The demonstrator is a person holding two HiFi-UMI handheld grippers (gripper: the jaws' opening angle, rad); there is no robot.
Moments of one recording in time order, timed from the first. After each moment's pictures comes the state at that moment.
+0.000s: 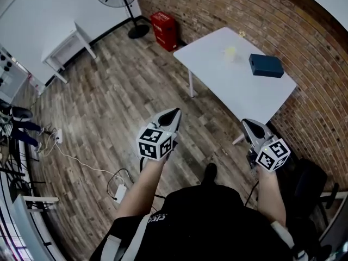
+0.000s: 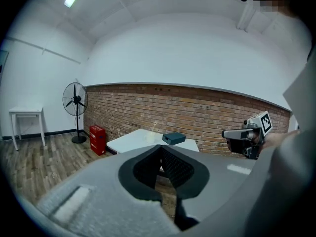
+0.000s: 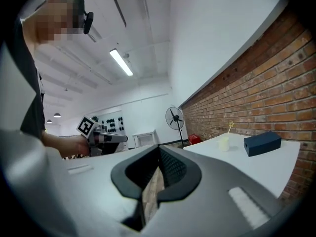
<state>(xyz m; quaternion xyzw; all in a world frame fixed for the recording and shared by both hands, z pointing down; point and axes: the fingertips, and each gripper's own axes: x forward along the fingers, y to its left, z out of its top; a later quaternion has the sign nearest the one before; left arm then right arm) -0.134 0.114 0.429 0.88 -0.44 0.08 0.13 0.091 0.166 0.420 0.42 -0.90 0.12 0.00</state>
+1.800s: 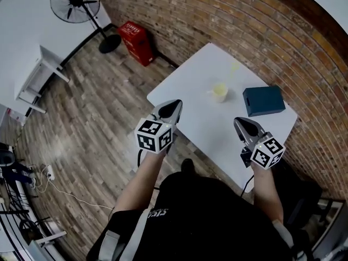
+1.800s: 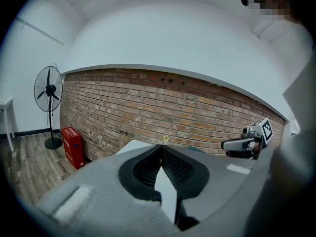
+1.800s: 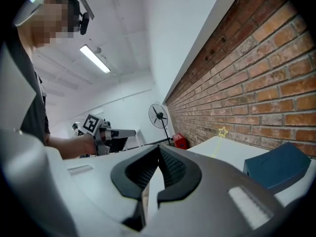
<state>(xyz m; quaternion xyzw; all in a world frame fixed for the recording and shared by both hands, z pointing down) -0.020 -0.299 0.439 0.92 -0.36 0.08 0.15 0.160 -0.205 0.444 0.46 -0.87 0.17 0.01</state>
